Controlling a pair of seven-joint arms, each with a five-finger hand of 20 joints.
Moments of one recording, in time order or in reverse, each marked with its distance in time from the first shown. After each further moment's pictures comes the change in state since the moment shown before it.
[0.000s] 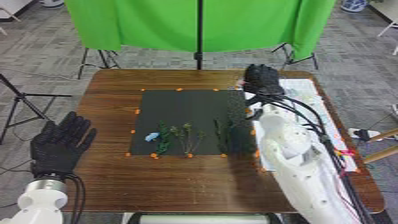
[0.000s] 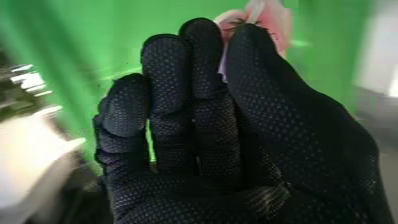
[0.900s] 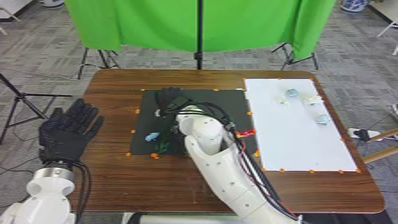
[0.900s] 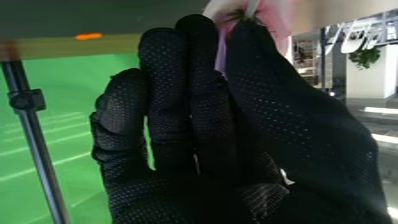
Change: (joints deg) left arm -4.4 4.1 3.7 1.2 -0.5 -1.4 2.4; right arm 8.6 -25.6 -7.6 23.6 -18.5 -14.0 -17.4
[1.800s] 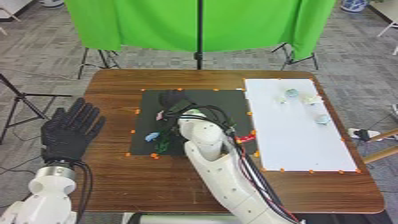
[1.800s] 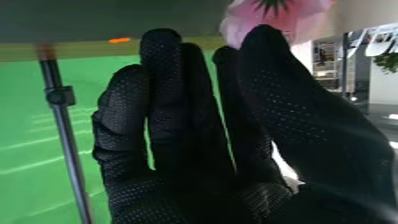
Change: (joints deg) left arm -0.9 -0.4 0.3 0.8 -0.1 0.4 -1.1; right arm -1.8 1.6 -1.7 -3.2 0.3 -0.3 6.3
